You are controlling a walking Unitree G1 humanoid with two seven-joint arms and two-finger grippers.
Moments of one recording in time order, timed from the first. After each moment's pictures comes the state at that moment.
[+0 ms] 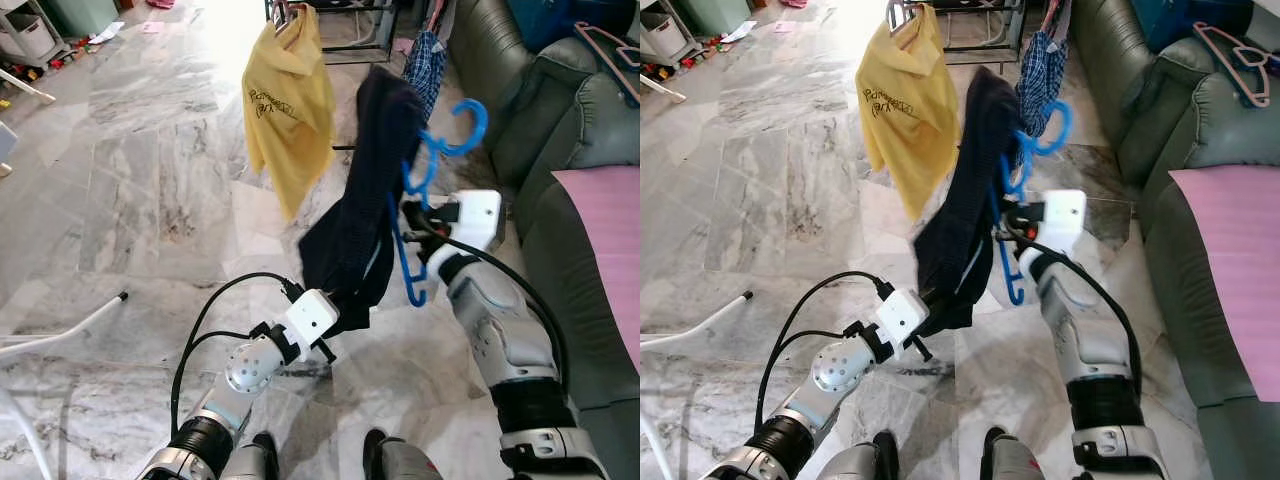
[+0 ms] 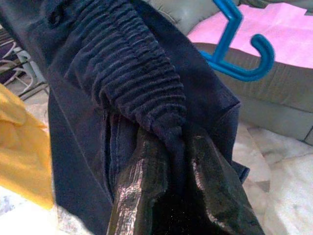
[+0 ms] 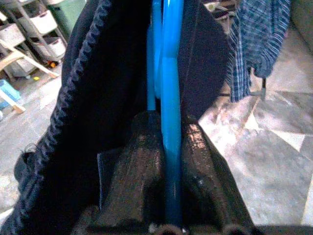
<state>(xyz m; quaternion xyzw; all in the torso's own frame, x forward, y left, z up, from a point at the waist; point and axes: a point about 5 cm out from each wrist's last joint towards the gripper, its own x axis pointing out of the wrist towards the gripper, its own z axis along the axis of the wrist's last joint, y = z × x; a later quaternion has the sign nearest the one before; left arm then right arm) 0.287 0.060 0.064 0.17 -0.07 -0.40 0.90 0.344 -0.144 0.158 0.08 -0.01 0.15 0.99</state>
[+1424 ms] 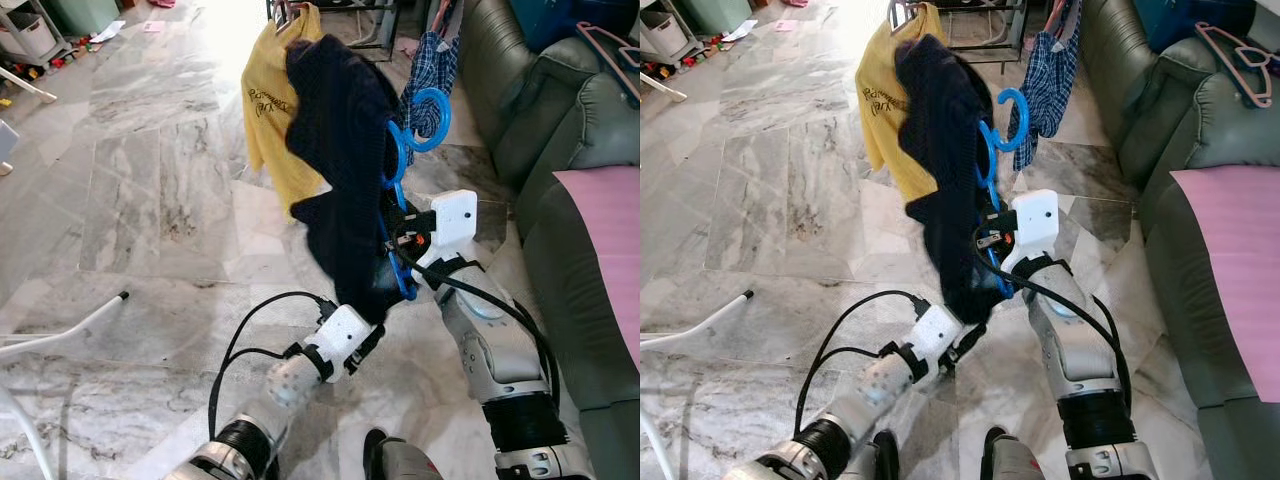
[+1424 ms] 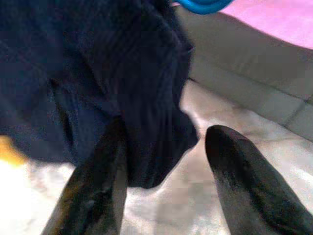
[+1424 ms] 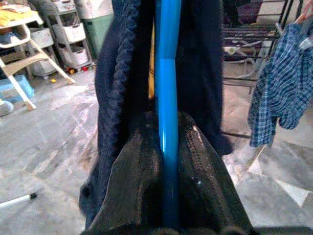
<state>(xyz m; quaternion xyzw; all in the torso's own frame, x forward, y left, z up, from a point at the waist) 0.278 0.018 0.035 0.14 0.02 -0.36 0.92 0.327 -0.122 0.165 0.00 -0.08 0.20 0.98</state>
